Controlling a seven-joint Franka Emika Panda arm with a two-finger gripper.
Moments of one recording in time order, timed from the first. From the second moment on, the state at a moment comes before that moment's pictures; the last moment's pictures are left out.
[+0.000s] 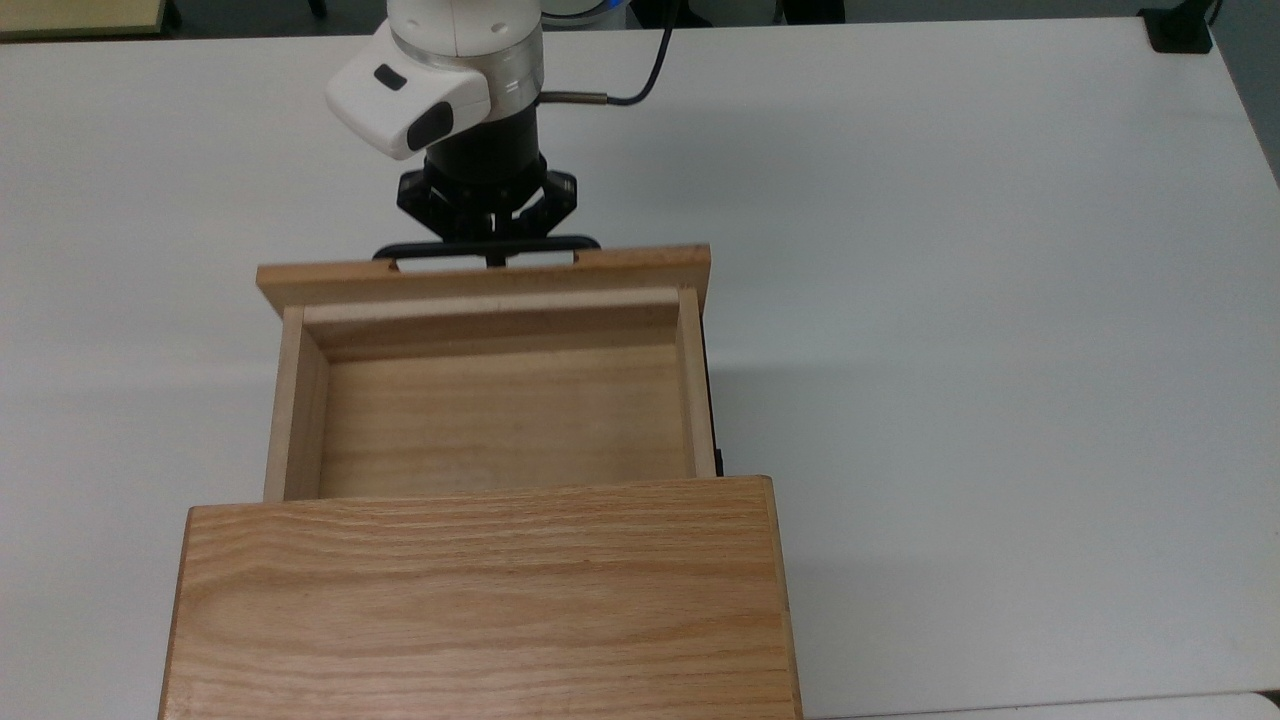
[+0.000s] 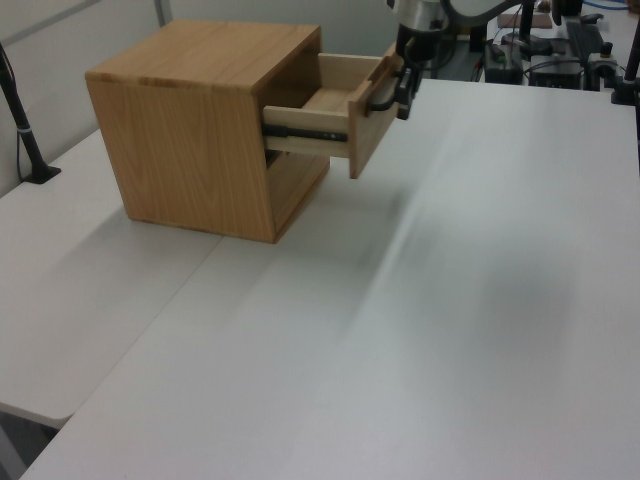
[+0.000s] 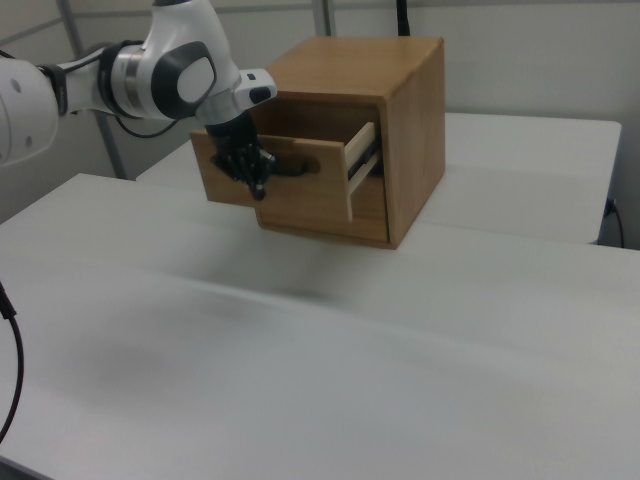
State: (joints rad) arm 0.07 0.28 -0.06 -1.52 -0.02 2.02 -0.03
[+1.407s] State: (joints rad) arm 0.07 0.50 -0.05 -1.47 -0.02 2.84 0.07
